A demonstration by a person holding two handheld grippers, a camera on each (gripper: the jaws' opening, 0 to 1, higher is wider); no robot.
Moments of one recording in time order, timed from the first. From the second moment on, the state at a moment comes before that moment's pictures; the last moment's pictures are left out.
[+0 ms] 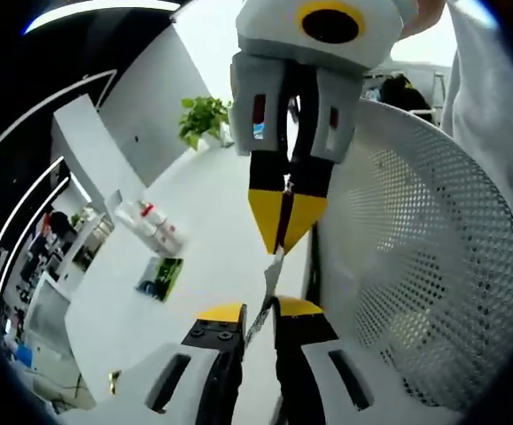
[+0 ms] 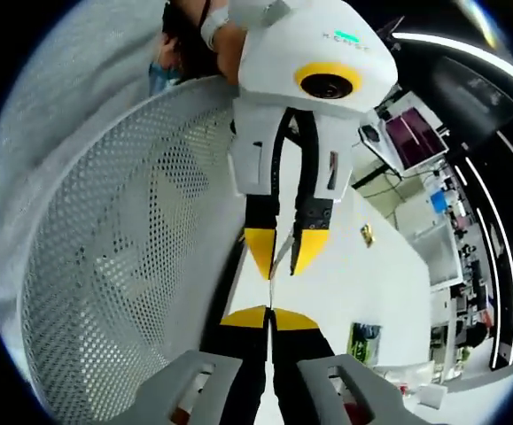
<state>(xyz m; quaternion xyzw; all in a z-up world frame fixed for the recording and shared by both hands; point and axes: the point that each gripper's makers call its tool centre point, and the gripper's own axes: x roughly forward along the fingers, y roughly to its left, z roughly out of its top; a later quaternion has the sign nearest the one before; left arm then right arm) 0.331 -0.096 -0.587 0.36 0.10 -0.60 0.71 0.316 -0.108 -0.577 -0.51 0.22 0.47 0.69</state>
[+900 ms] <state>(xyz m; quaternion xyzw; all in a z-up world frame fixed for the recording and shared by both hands) 0.327 -0.091 -0.593 0.36 0.12 -0.61 0.70 0.316 -0.088 -0.569 -0.42 0.25 0.50 0.71</state>
